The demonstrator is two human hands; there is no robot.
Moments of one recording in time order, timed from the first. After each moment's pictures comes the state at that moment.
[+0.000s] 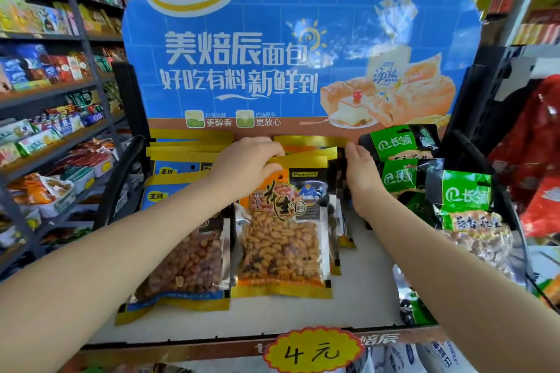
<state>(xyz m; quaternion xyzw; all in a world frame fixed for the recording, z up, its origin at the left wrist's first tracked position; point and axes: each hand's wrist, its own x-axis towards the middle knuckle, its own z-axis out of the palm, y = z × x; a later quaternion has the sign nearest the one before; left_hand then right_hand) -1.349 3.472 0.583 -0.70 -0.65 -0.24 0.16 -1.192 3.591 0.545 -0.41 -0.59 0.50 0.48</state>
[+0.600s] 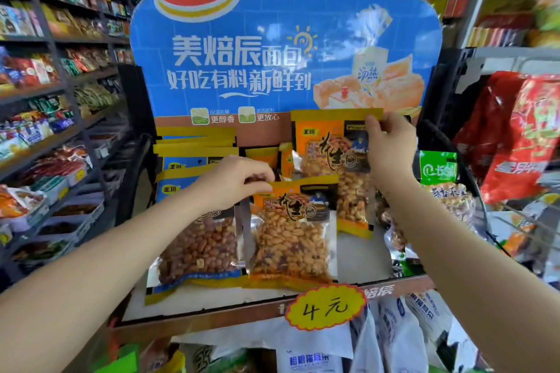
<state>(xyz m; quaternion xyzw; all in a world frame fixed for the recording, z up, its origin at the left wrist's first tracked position) -1.374 3.423 0.568 -0.77 -0.59 -0.24 -0.01 -1.155 3.538 0.585 -0.45 -0.61 0.18 0.63</state>
